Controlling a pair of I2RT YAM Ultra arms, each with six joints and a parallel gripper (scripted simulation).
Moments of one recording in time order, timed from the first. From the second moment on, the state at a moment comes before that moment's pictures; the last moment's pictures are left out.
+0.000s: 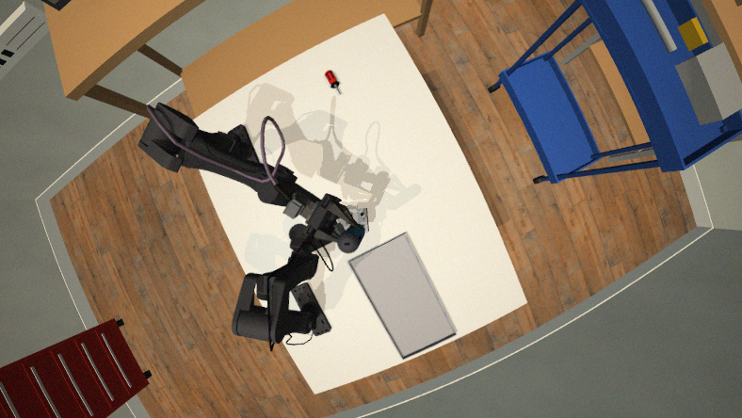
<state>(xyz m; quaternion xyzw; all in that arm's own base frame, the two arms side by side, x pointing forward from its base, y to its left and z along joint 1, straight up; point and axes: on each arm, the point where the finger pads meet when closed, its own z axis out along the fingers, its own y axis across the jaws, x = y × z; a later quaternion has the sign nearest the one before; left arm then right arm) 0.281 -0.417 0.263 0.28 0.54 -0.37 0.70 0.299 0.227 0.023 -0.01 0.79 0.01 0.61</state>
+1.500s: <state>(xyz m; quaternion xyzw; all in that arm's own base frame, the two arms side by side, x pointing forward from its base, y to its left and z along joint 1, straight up) 0.281 -0.417 0.277 0.28 0.54 -0.37 0.70 0.299 0.227 0.023 -0.01 0.79 0.01 0.61</state>
